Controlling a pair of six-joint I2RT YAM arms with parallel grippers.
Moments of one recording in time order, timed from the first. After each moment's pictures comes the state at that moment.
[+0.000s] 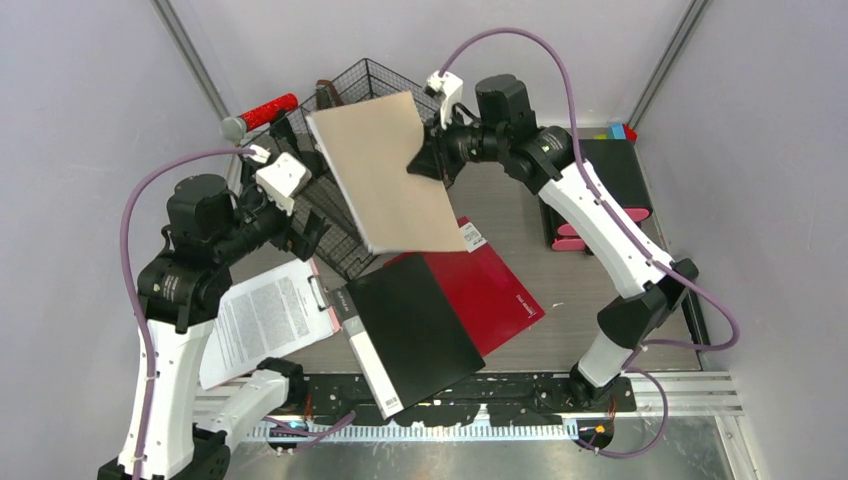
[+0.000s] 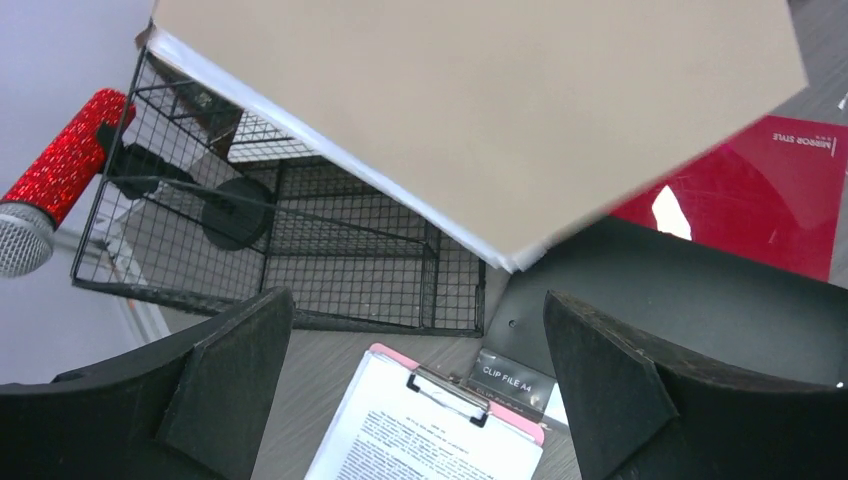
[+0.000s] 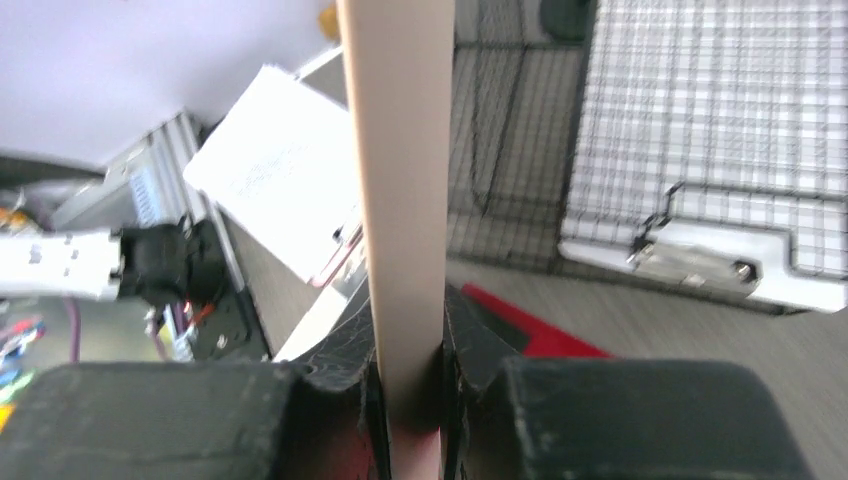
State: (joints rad) left arm -0.24 0.90 1.46 -0.93 0.33 0.38; right arm 0.63 1.64 1.91 -0.72 -0.52 0.01
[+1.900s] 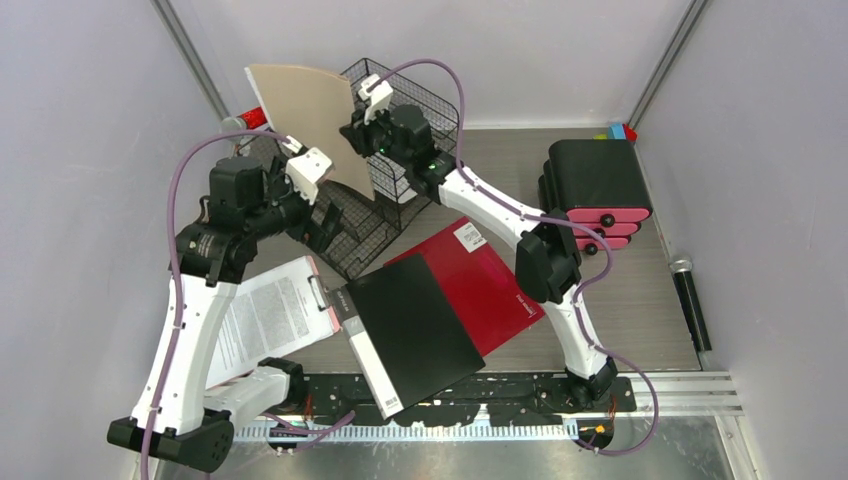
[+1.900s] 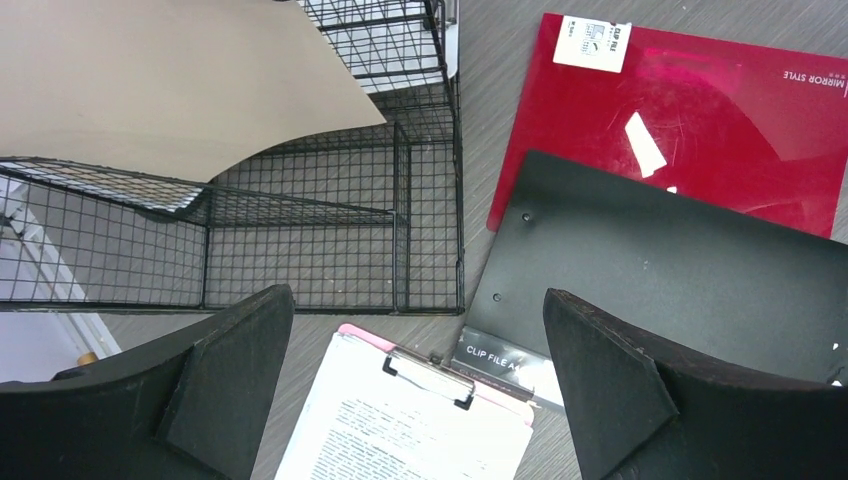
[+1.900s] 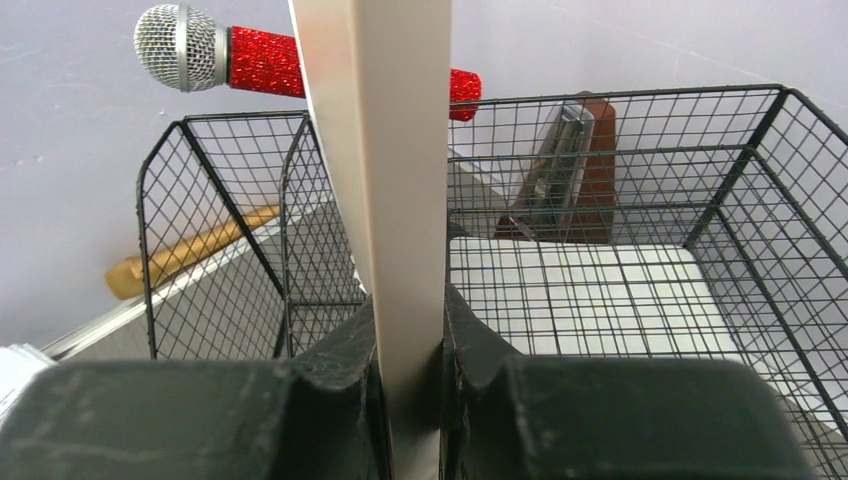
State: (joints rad) left arm -0.23 1.02 1.40 -0.92 0.35 0.39; right arm 0.75 2.23 2.09 0.17 -0.11 0.06
